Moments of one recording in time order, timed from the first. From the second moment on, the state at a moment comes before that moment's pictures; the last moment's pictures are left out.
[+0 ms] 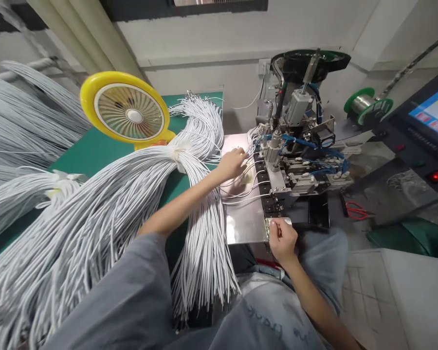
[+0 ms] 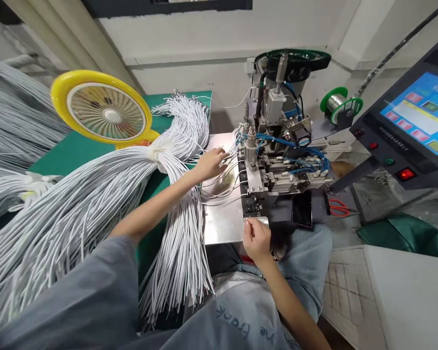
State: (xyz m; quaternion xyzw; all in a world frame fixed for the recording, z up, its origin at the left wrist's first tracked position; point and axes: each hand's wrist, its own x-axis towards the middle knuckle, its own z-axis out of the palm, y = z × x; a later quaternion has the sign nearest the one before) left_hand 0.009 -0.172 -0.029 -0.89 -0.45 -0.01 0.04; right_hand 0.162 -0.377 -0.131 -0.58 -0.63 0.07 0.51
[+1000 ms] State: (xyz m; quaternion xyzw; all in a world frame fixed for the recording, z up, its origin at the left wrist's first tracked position) left_hand 0.017 -0.017 -0.083 -0.83 -0.56 -0.05 -0.01; right_hand 0.159 -0.376 -0.141 -0.54 -0.67 -0.03 0.51
